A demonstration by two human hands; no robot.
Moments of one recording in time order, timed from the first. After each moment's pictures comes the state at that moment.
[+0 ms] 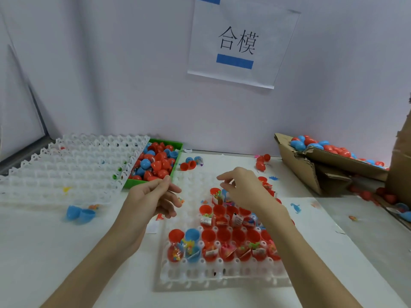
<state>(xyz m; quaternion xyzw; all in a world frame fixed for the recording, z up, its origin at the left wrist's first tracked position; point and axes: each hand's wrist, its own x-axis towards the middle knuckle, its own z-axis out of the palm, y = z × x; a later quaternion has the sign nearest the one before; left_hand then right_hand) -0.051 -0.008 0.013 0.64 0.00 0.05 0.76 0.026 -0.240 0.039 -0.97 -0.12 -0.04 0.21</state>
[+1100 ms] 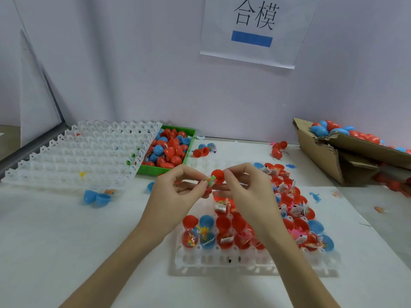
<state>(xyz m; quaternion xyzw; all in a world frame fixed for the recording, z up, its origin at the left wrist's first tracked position) -0.064 -0.032 0.010 0.74 -0.06 0.14 0.65 -0.043 -0.199 0.023 -0.76 -0.05 -0.08 0.65</state>
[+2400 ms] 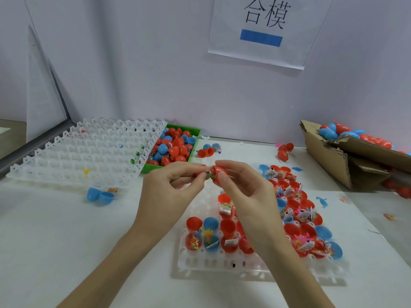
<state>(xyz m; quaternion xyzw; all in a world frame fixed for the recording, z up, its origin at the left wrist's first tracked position) -0.062 -0.021 0.014 0.76 -0.10 0.26 0.59 -0.053 -0.191 0.020 -0.70 -0.16 -0.09 0.69</state>
